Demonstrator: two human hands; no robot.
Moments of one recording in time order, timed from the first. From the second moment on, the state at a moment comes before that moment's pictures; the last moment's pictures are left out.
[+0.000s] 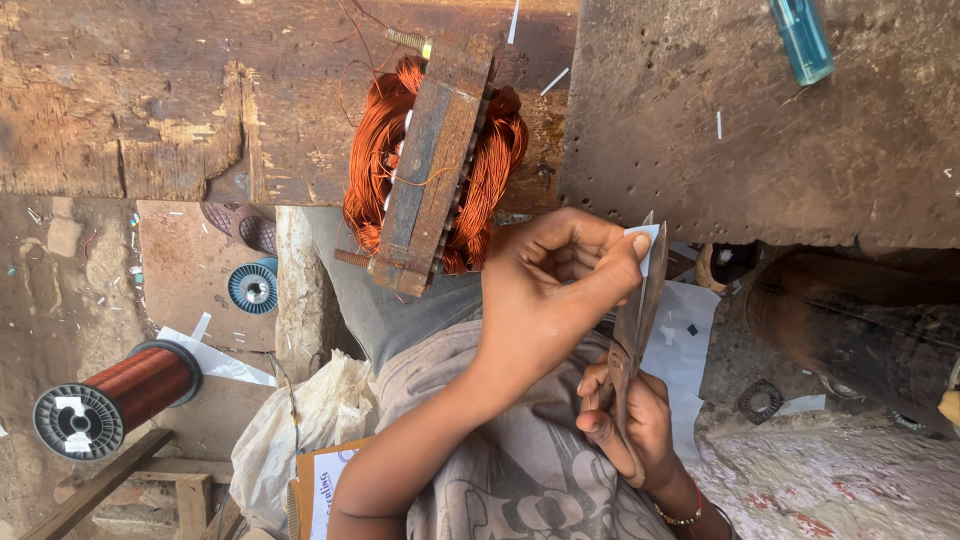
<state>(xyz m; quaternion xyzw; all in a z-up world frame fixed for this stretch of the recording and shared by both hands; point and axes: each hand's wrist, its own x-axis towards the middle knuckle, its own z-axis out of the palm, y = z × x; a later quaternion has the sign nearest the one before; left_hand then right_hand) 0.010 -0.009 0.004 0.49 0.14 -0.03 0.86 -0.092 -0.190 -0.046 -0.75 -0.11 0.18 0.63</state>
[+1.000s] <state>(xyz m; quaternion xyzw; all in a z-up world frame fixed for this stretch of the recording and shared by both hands) -0.064 0.017 -0.014 0.53 0.14 0.06 0.83 0.010 -0.135 0.029 -0.78 -0.24 0.00 0.58</state>
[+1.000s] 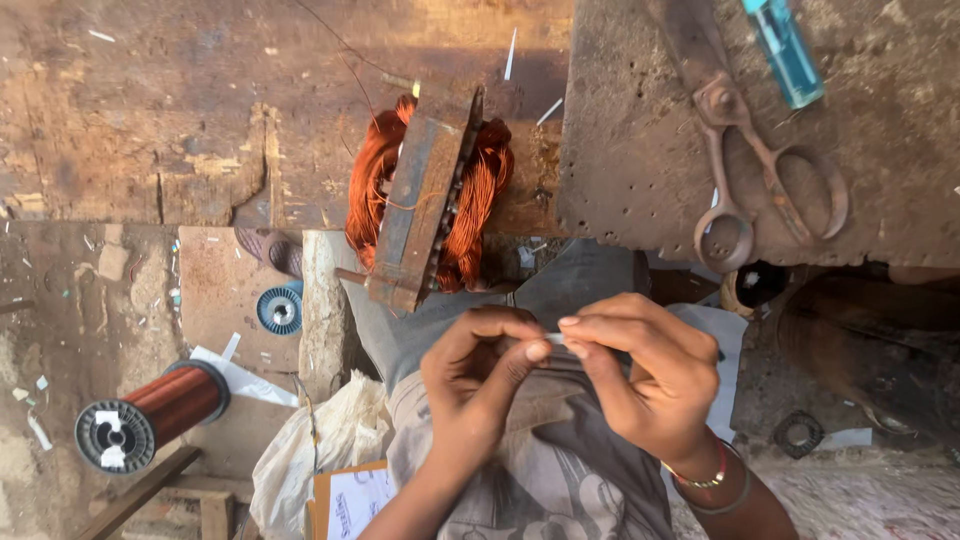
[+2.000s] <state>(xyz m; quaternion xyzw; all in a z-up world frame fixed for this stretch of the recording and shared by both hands) -0.037 0.109 0.002 0.66 0.25 0.37 0.60 0.050 -0.085 0.028 -0.82 -0.35 -0.18 0.42</state>
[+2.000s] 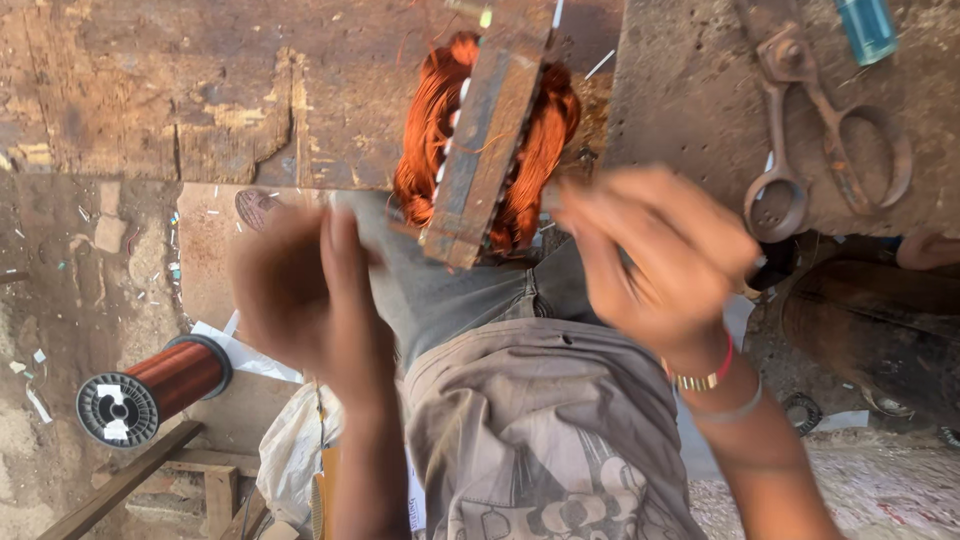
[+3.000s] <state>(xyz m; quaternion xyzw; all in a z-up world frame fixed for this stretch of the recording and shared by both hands) 0.065 0.183 0.008 0.84 -0.10 0.05 0.54 0.079 -0.053 0.033 -0.84 -0.43 -0.13 0.31</state>
